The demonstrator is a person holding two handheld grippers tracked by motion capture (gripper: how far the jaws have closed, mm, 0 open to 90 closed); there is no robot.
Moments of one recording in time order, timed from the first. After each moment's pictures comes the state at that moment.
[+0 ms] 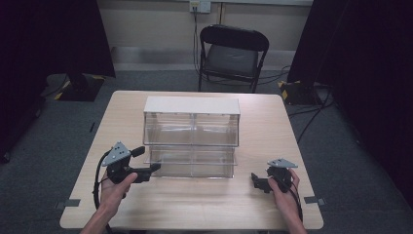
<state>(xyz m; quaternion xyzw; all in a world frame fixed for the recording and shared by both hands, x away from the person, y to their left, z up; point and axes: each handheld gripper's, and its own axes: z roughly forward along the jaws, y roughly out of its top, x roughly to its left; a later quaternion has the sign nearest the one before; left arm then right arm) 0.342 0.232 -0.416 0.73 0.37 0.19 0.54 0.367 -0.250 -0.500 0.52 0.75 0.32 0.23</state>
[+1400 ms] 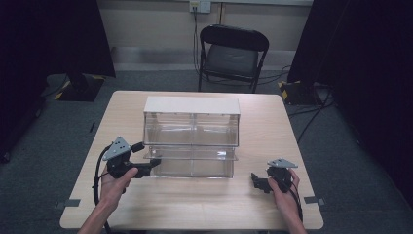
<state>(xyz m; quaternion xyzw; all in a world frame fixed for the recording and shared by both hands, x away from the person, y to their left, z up) 0.352 0.233 -0.407 0.74 0.37 0.19 0.53 0.367 -0.250 -0.500 0.52 0.75 0.32 0.23</state>
